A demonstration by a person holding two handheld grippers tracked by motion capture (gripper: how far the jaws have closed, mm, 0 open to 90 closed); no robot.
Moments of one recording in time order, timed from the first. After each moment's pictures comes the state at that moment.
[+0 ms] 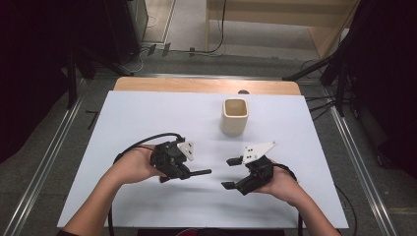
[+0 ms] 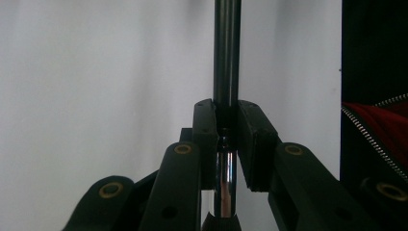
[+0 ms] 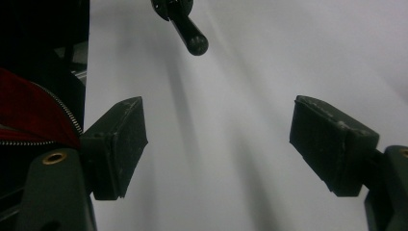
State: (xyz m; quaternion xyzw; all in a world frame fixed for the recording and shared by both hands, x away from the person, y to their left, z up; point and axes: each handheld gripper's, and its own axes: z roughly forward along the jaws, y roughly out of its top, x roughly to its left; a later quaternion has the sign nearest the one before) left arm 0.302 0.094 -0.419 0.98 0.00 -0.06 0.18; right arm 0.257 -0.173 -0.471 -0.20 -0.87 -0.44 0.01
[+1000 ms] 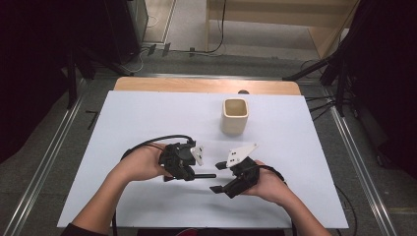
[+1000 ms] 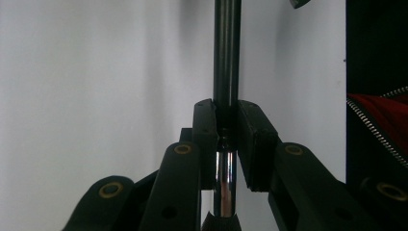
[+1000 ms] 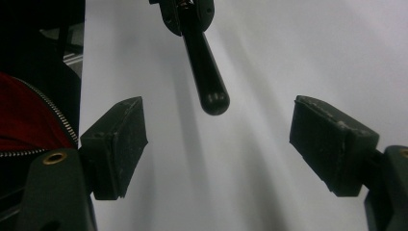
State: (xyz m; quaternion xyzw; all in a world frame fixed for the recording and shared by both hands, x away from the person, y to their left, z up) left arm 0.300 0.071 -0.420 0.99 -0.04 -0.05 0.13; right arm 0.259 -0.138 -0.477 -0.19 -0.89 -0.41 0.01
